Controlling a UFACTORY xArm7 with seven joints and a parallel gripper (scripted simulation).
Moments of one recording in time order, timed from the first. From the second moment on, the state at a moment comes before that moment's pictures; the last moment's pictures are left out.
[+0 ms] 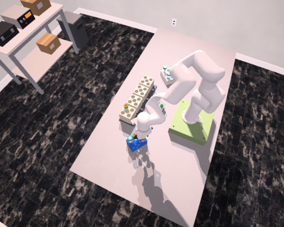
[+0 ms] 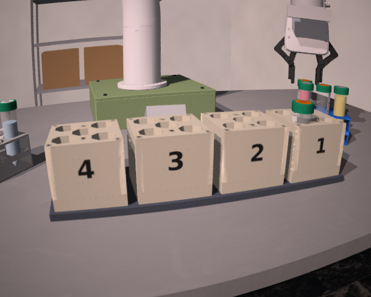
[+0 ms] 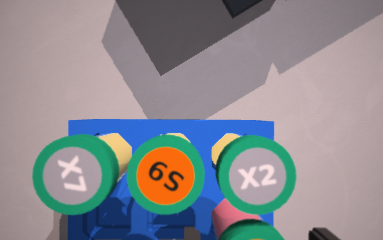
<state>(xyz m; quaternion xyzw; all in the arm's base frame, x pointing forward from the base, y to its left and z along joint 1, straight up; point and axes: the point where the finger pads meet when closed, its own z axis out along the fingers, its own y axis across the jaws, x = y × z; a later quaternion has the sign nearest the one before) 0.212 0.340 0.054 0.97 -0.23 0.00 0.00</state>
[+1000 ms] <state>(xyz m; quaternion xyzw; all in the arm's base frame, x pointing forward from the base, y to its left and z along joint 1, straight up) 0.212 0.340 0.039 0.97 -0.23 0.00 0.00</state>
